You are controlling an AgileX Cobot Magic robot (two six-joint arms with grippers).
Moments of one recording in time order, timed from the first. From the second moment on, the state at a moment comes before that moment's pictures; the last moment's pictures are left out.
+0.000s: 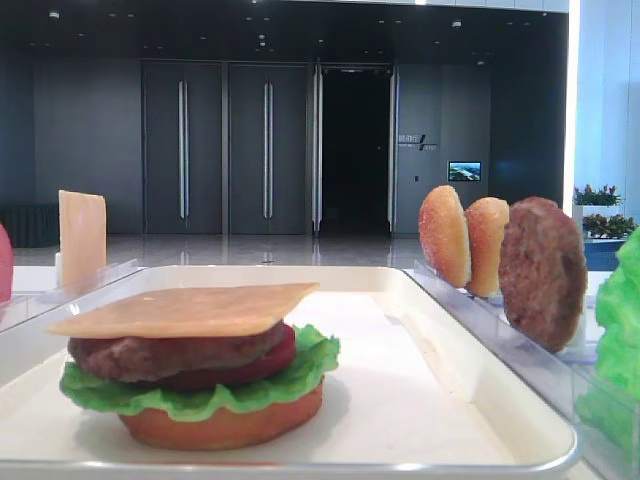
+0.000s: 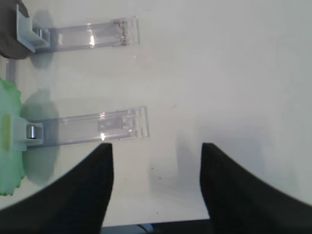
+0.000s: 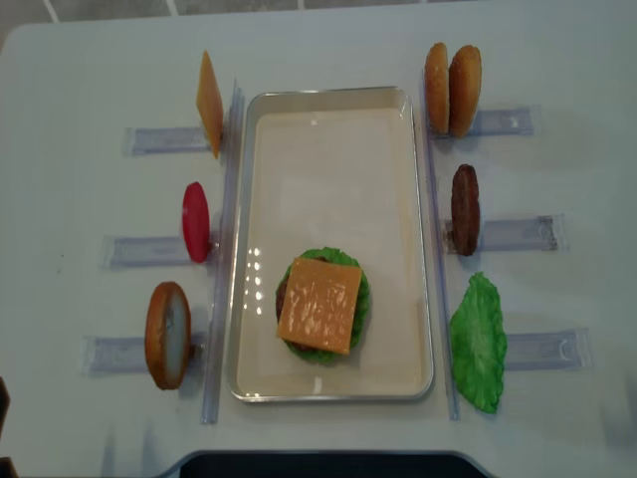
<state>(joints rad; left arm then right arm) 0.18 -0.02 -0.47 0.01 1.11 0.04 -0.02 0.51 -0.58 0.06 1.13 0.01</state>
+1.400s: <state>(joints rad) 0.18 -0.02 -0.47 0.01 1.11 0.04 0.00 1.77 -1.61 0.13 1.19 -0.07</state>
